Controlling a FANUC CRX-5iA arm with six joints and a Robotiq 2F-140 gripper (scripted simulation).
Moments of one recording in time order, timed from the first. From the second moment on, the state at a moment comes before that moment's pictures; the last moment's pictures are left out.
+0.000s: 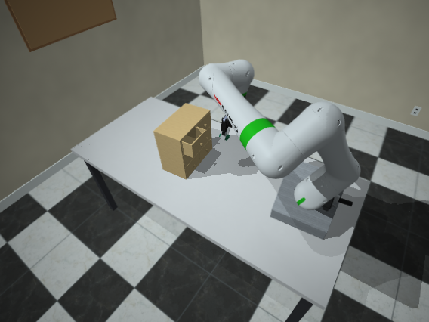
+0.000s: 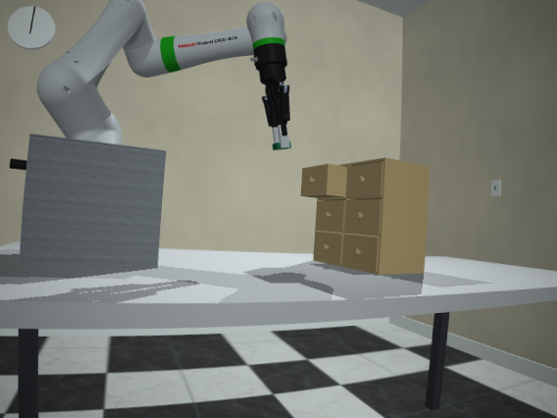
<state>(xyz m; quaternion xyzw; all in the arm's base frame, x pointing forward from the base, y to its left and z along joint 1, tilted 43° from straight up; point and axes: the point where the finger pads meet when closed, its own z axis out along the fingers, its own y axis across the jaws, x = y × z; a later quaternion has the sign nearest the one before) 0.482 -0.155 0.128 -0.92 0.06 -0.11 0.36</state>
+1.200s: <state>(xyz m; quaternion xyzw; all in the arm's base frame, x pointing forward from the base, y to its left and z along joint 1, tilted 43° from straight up) 0.469 -0.143 0.118 -0.76 0.22 -0.54 0.29</state>
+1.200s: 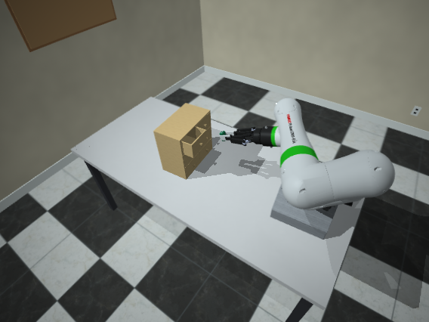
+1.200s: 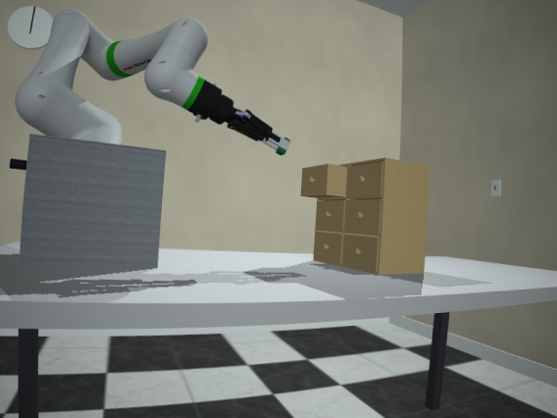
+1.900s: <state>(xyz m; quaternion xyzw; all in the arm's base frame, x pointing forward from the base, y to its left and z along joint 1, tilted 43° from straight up) 0.513 -0.144 0.117 -0.76 0.22 -0.54 0.29</state>
